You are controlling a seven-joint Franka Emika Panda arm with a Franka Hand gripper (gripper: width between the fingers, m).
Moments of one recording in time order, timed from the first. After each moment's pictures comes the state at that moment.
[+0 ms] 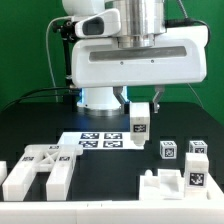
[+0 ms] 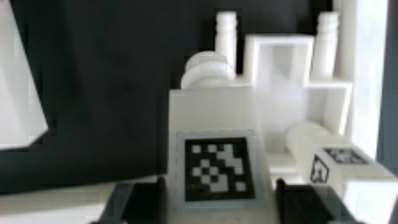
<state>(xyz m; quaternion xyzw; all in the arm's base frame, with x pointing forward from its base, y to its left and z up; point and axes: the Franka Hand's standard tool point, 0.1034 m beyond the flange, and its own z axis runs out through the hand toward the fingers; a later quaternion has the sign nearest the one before) 0.593 0.035 0.140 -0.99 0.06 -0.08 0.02</state>
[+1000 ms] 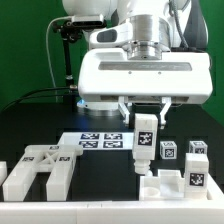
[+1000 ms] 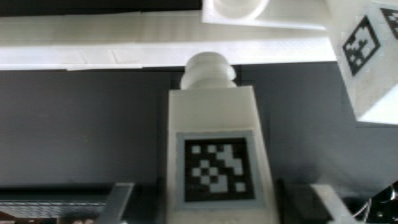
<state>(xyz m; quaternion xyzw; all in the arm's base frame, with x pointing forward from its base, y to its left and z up) 0.624 0.034 0.129 -0.95 0.03 -0.32 -0.02</state>
